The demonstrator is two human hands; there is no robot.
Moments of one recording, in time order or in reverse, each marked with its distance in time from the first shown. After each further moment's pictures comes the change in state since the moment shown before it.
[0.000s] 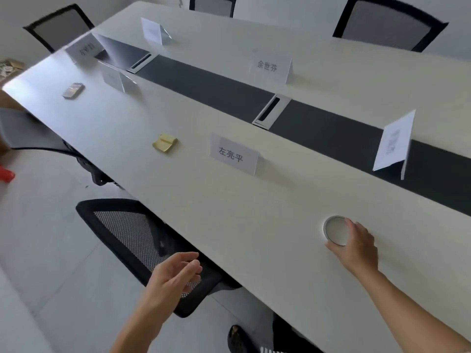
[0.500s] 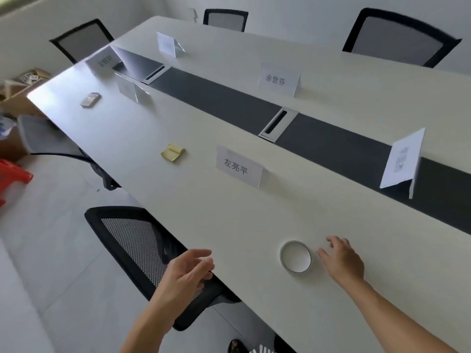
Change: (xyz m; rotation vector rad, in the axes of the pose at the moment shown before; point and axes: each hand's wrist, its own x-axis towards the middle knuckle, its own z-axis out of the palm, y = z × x) left_hand 0.013 0.028 0.022 0.007 -0.020 0.034; right_hand 0.014 -0.029 0.015 0.014 -0.043 -0.095
